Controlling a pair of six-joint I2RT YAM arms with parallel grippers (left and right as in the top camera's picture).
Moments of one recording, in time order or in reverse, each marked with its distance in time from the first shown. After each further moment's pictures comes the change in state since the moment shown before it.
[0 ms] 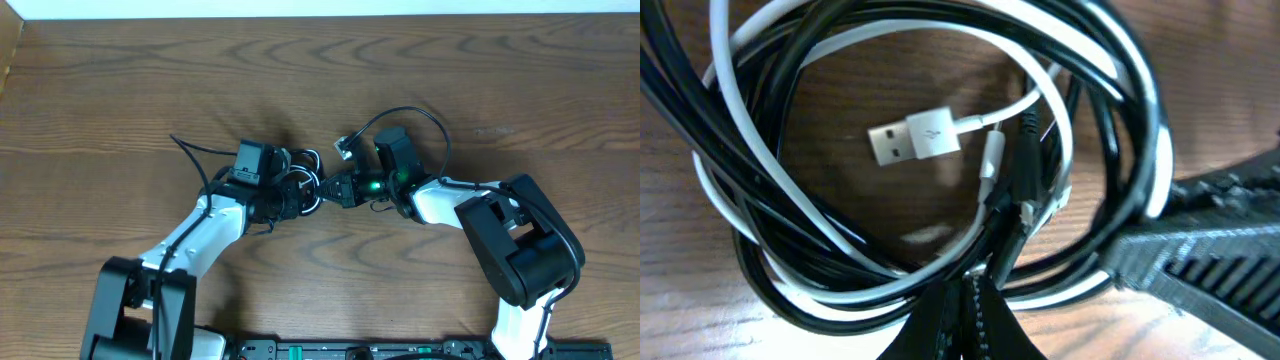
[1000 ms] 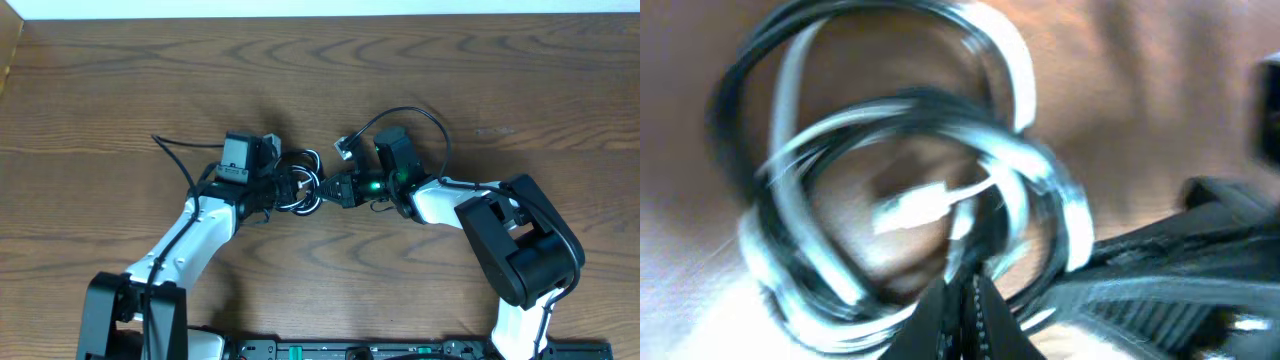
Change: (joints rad) left arm 0.049 -0.058 0.012 0.029 0.006 -0.055; right arm 0.000 0.000 0.000 -0.003 0.000 -0.001
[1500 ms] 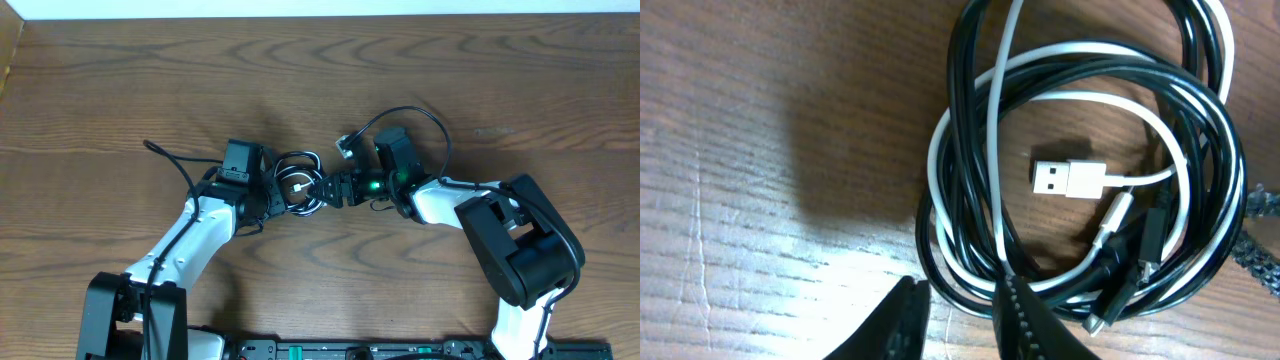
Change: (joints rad) left arm 0.000 0.000 -0.003 -0.139 -0.195 -0.076; right arm 0.000 0.000 0.000 0.000 0.052 -0.013
